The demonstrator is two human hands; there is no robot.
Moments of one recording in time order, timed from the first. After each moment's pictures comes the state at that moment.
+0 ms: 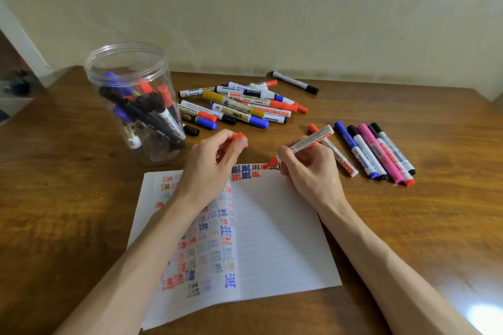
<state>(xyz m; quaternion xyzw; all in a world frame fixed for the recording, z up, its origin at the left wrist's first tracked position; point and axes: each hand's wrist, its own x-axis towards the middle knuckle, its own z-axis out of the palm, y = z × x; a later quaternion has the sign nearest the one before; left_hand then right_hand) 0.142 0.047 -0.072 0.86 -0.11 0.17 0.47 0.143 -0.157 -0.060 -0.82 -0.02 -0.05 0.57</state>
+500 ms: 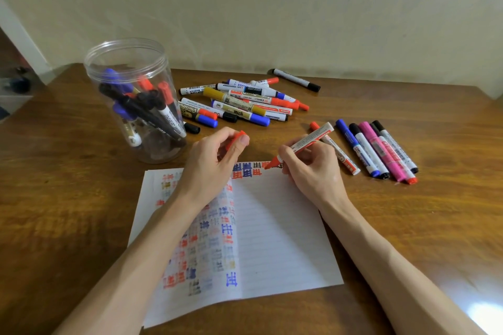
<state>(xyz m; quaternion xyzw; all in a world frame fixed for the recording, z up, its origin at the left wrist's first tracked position) 0.141 0.048 -0.071 0.86 -0.11 0.17 0.46 0.143 -0.158 -0.059 -0.83 -0.03 -0.05 0.56</state>
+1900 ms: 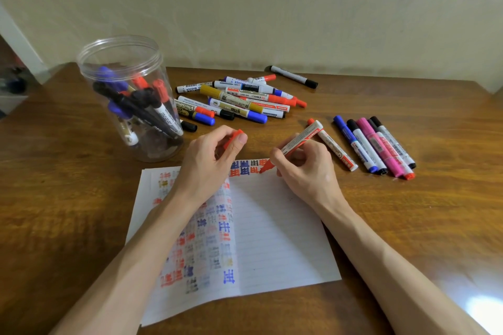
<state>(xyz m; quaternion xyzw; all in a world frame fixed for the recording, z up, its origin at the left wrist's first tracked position) 0.142 0.049 -0.073 0.88 -0.11 0.15 0.44 0.140 -0.155 -0.062 -0.85 -0.06 -0.06 0.51</state>
